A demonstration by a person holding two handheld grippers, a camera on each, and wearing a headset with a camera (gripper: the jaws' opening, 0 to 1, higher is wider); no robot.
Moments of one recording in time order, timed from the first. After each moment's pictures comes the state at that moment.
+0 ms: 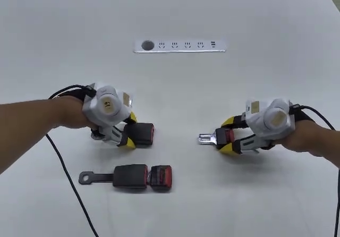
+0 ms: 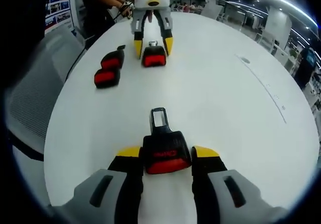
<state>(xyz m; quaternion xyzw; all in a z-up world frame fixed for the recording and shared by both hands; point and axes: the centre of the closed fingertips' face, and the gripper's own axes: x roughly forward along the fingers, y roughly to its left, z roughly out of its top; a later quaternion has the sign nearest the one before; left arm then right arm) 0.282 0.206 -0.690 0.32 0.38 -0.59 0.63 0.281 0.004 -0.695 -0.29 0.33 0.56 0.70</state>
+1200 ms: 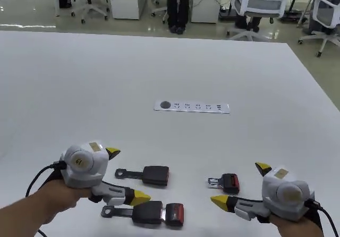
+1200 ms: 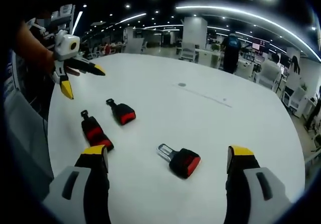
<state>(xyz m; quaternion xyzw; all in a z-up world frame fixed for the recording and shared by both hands) 0.239 0.261 -0.591 0.09 0.28 -0.41 0.86 0.237 0.014 -0.597 -0.11 0.25 0.30 0.91</state>
